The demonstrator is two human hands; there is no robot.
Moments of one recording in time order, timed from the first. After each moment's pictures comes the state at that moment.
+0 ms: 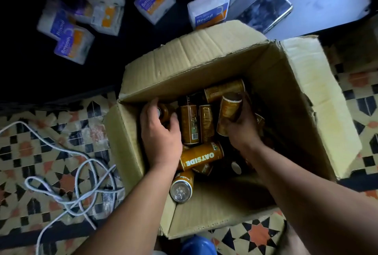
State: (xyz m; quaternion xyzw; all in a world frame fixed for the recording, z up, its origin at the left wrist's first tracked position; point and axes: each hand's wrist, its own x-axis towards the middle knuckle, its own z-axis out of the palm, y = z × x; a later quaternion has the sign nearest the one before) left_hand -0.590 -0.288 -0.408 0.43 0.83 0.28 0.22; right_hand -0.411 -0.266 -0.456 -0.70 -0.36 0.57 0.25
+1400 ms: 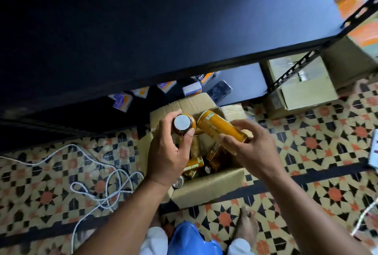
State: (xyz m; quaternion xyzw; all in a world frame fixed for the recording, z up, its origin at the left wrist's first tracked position) left_hand -0.558 -0.299 -0.078 0.59 0.66 0.37 0.29; right_hand -0.343 -0.285 -0.066 -0.69 -0.49 0.48 0.23
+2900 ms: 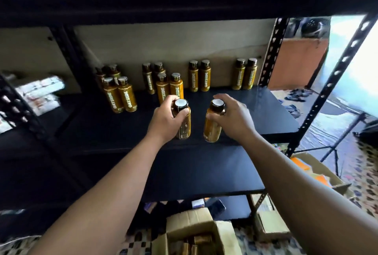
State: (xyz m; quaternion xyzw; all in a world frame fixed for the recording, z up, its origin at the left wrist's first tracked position) left_hand -0.585 -0.184 0.481 0.62 0.63 0.44 0.16; right_hand -0.369 -0.148 0.488 -0.53 -0.73 0.20 0.38
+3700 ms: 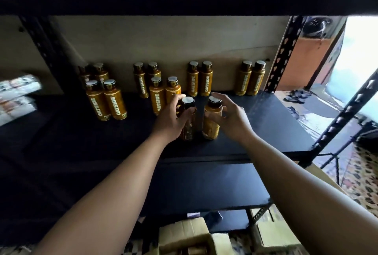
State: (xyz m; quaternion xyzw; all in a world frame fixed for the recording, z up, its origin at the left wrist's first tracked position) left_hand -0.591 -0.084 0.451 0.65 0.61 0.42 0.19; right_hand -0.380 -0.043 0.449 -0.49 -0.74 0.27 0.38
